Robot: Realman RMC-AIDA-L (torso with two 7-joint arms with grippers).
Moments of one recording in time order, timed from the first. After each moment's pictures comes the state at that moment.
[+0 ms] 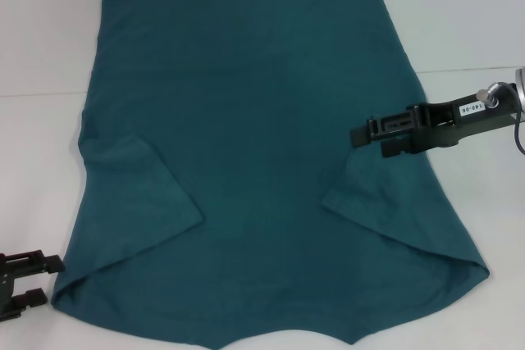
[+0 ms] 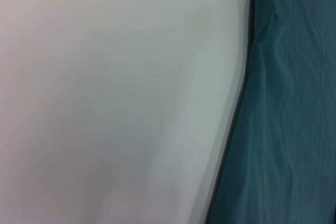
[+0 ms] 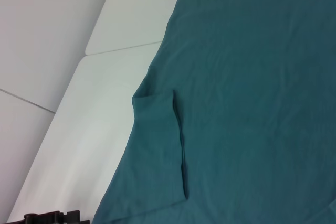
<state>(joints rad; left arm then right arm) -0.42 -2.04 0.37 0.75 2.41 1.47 -2.61 0.78 1.89 -0.77 -0.70 -2.21 -1.54 2.51</state>
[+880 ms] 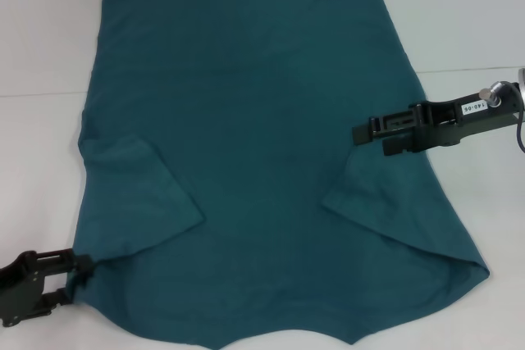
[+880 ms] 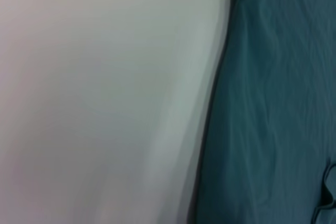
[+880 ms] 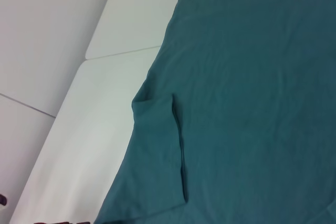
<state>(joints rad) -0.47 -2.04 0.40 0.68 2.41 1.47 -2.61 0.77 1.89 -0.76 -0.70 -2.21 -1.54 2.50</state>
